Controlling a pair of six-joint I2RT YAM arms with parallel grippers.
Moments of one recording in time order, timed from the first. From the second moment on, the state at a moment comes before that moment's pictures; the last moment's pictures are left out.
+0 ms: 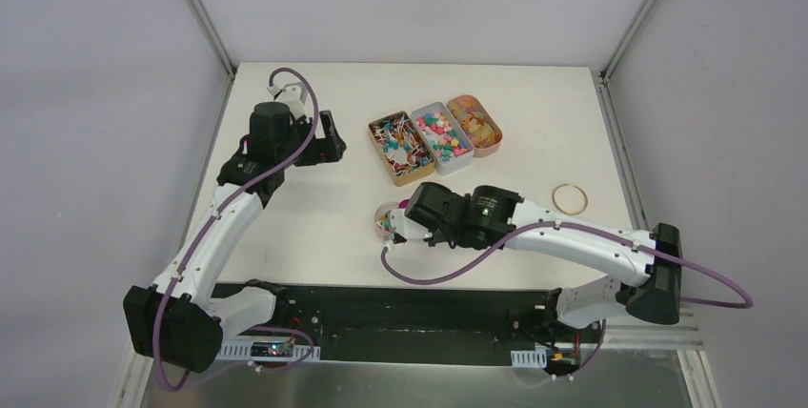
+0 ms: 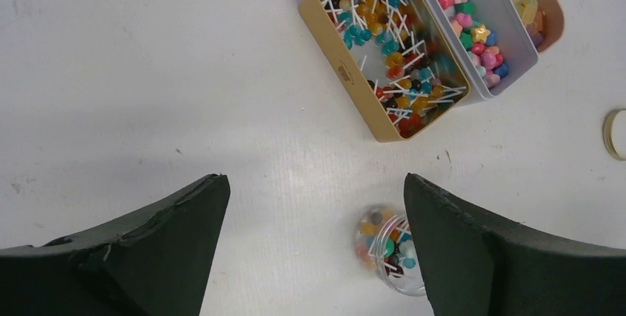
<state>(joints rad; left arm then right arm) -0.25 1.10 0.99 -0.44 0.08 -0.34 1.24 1.39 1.30 -1.11 0.47 -0.64</state>
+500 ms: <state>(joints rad) -0.25 1.10 0.97 -0.39 0.32 -0.34 1.13 1.38 1.38 -1.00 0.38 -0.58</state>
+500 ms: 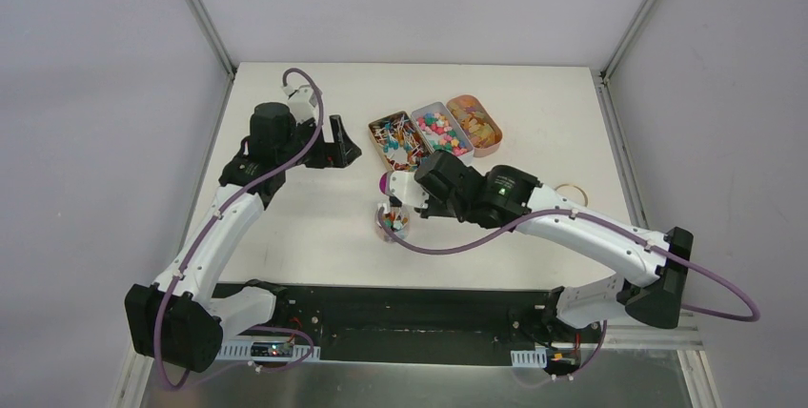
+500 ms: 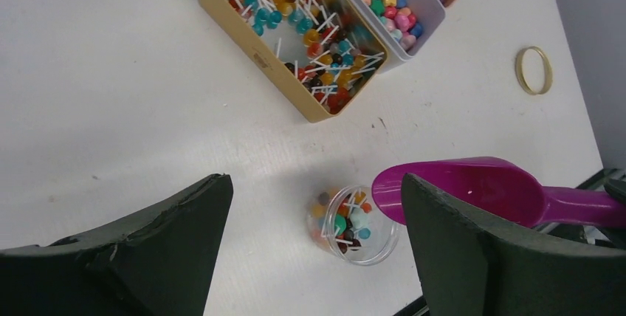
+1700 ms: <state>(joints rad) -0.25 1.19 0.94 -0.29 0.58 -0.35 1.08 1.28 1.33 -0.72 0.25 -0.45</state>
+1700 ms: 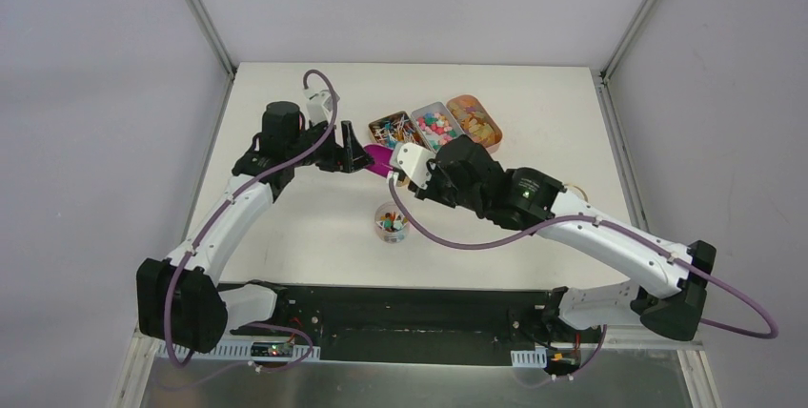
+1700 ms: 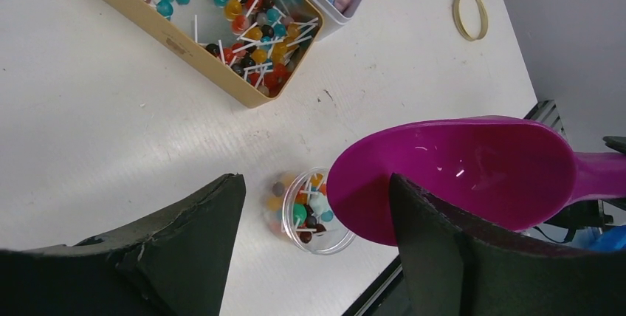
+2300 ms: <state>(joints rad) -0.25 1.23 0.94 -0.29 0.58 -0.35 1.06 1.10 1.12 -0.39 0.16 -0.35</state>
